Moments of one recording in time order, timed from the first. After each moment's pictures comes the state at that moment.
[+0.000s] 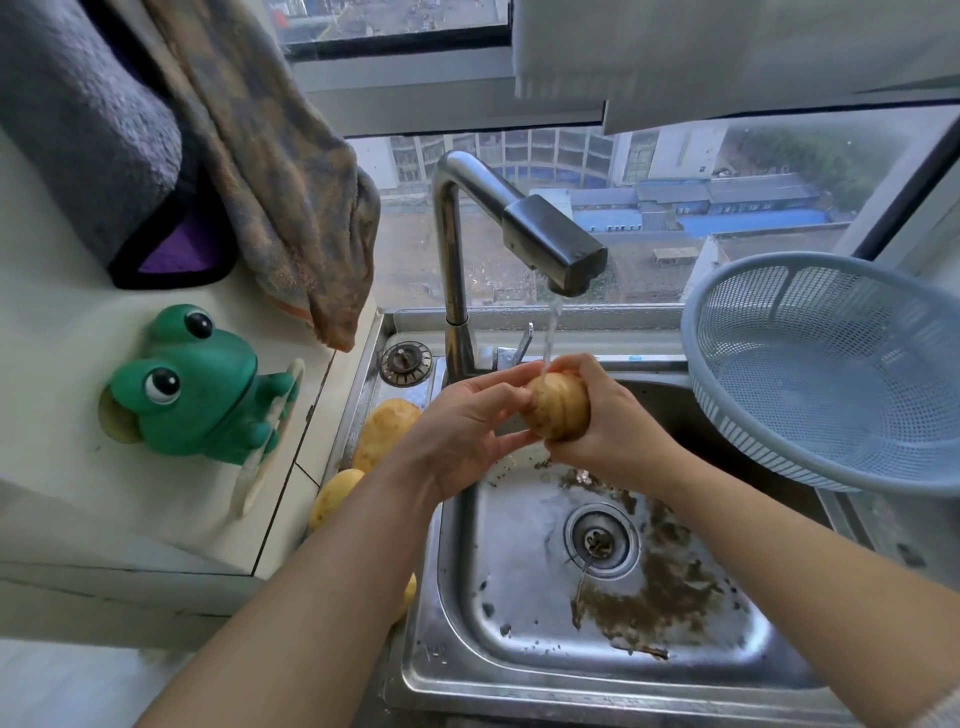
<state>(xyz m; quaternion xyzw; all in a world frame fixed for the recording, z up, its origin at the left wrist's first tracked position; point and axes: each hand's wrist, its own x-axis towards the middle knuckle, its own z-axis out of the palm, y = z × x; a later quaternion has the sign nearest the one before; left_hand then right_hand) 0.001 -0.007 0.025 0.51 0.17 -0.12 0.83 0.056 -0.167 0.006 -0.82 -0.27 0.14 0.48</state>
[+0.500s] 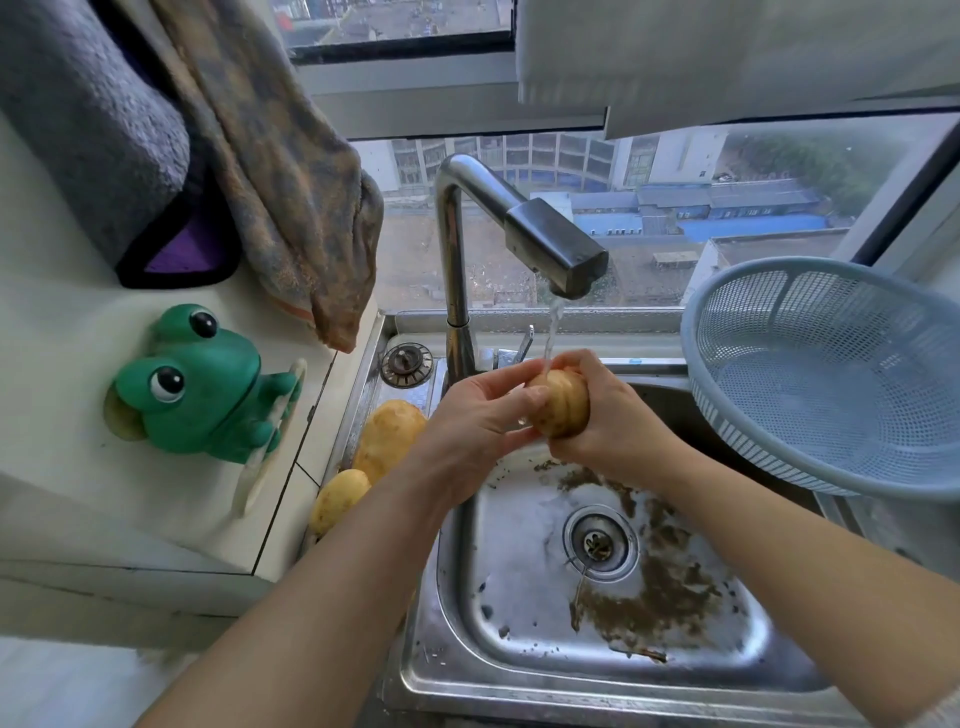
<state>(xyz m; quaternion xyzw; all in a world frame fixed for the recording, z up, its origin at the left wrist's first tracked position) -0.002 -0.018 0.027 0.55 0.15 -0.07 0.82 0.061 -0.165 0.008 -0.83 -0.26 0.14 0.47</state>
